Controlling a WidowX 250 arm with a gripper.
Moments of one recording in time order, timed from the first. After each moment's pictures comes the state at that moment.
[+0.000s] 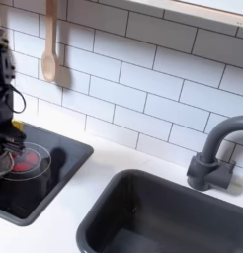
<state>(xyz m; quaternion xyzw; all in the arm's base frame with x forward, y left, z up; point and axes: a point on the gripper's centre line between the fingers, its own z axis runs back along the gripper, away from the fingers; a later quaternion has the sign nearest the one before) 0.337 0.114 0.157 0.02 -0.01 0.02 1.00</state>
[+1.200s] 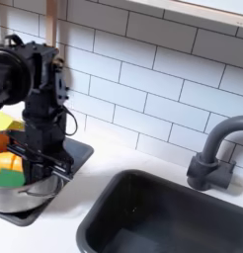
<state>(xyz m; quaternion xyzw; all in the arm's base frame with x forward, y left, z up) 0.334 0.041 0.152 -0.01 -0.01 -0.09 1.00</state>
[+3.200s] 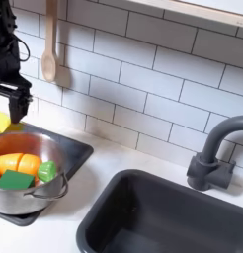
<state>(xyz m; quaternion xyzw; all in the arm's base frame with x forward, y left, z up) 0.395 0.150 0.200 0.01 -0.08 0.01 1.00</state>
